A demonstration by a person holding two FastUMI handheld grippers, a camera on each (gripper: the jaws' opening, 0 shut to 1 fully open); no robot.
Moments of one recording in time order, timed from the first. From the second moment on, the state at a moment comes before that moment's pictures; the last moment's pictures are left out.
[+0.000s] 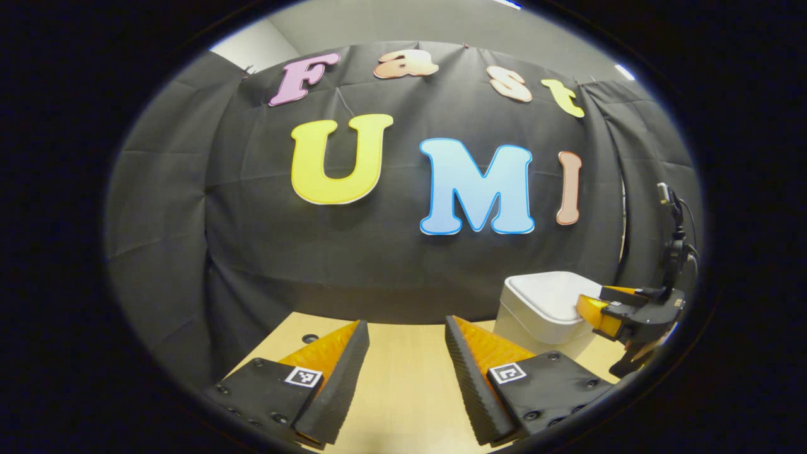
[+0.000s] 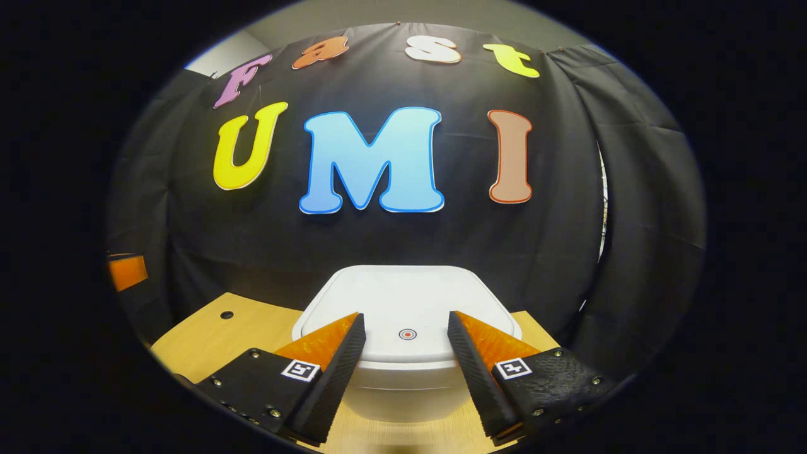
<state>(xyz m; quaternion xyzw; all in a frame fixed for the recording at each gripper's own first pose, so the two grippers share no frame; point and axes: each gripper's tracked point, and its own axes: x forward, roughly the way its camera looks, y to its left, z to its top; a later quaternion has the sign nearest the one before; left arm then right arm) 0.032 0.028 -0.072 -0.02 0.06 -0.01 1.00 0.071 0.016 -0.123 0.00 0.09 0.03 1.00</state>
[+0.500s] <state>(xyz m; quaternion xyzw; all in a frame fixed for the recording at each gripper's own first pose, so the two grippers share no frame) 0.035 0.015 -0.071 -0.02 0.05 -0.02 1.00 0.071 0.017 -0.128 0.02 0.06 0.03 1.00</state>
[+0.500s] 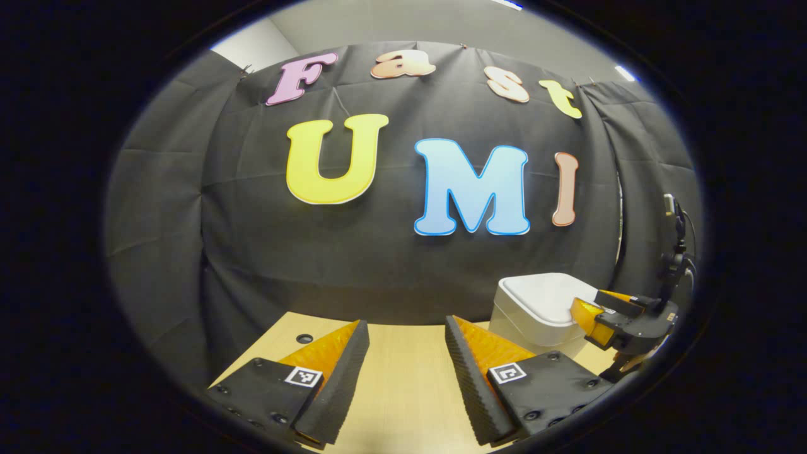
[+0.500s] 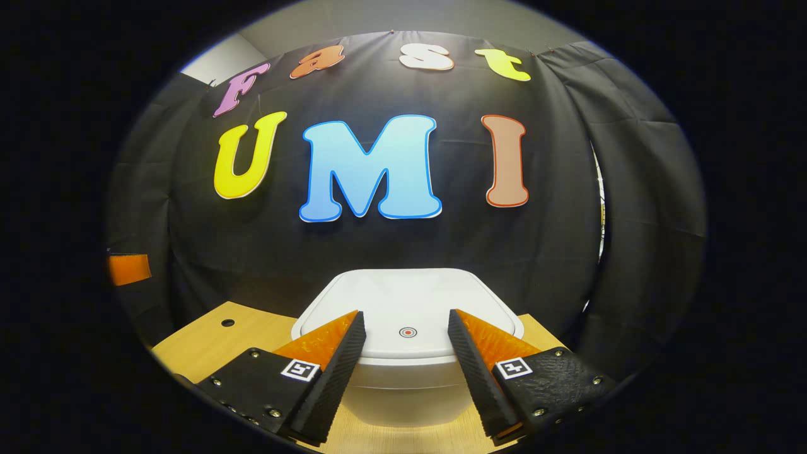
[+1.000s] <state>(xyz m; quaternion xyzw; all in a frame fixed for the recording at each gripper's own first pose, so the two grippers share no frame) 0.033 0.023 -0.055 -0.02 0.04 -0.02 1.00 0.055 0.010 -0.118 0.04 0.09 0.02 1.00</state>
